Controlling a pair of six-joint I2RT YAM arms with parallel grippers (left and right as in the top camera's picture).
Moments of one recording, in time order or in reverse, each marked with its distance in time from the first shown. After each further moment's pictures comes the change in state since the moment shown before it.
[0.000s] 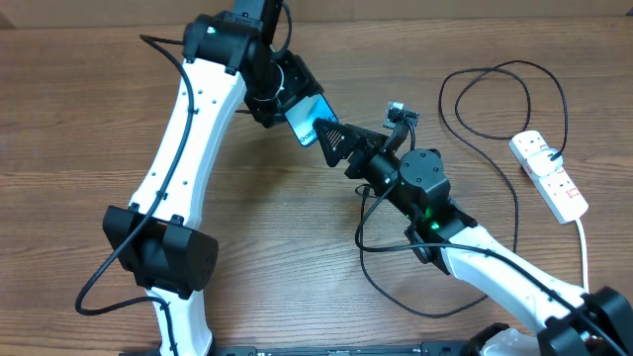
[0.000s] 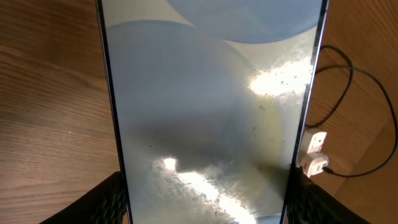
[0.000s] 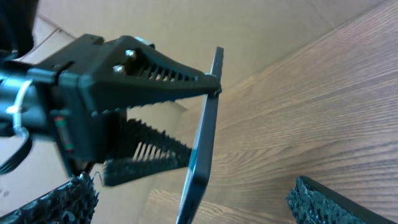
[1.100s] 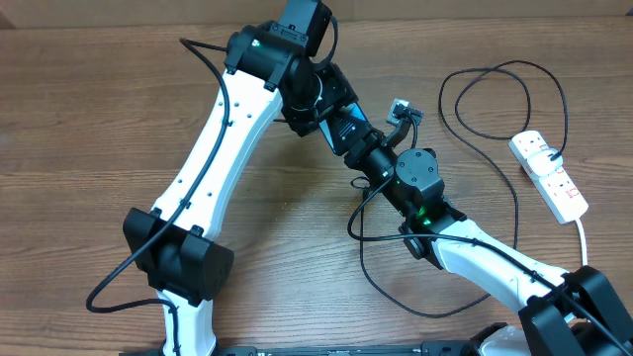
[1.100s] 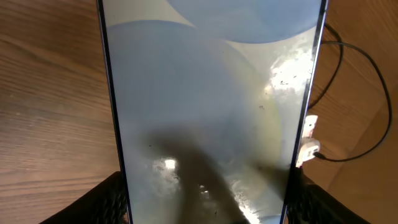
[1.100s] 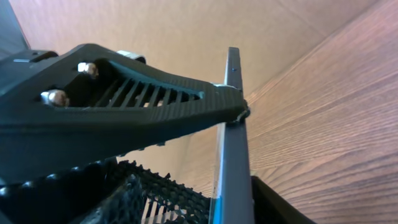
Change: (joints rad) left arm -0.137 0.000 0.000 0.052 -0.030 -0.113; right arm 0.000 0.080 0.000 0.135 0.085 0.134
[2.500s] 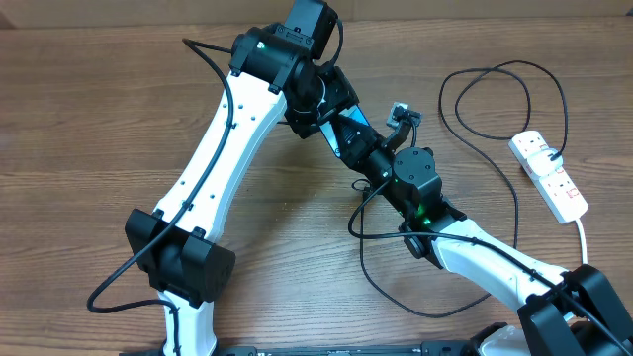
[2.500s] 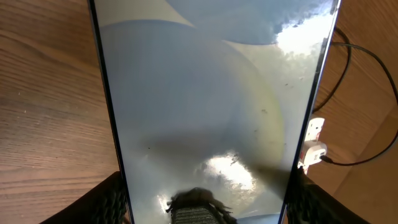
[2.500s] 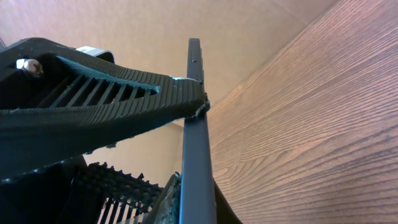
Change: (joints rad) left arm -0.016 0.000 0.000 -0.015 -0.033 -0.010; right arm -0.002 0.004 0.000 -0.051 -0.005 0.024
